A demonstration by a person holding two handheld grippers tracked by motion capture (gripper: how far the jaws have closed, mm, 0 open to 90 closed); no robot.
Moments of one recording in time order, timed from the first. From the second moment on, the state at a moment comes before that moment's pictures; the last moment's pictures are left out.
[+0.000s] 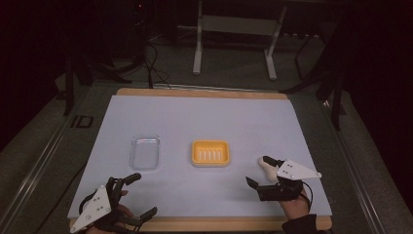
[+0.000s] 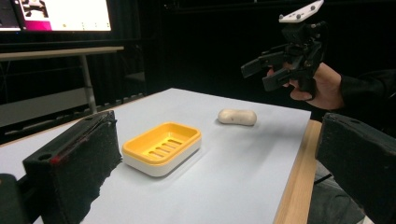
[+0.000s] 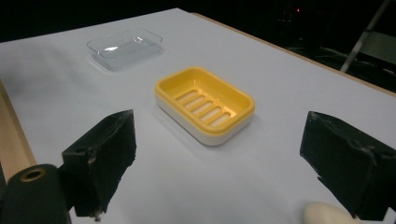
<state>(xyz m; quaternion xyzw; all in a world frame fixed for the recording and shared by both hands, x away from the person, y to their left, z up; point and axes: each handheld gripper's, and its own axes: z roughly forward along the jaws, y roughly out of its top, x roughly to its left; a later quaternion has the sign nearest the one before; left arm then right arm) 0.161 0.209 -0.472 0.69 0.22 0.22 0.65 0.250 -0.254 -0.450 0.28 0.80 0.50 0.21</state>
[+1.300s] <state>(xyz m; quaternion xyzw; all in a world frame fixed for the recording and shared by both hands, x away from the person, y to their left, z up) 0.162 0.208 -0.476 0.71 0.23 0.20 0.63 0.261 -0.234 -0.442 0.25 0.88 0.37 0.14</state>
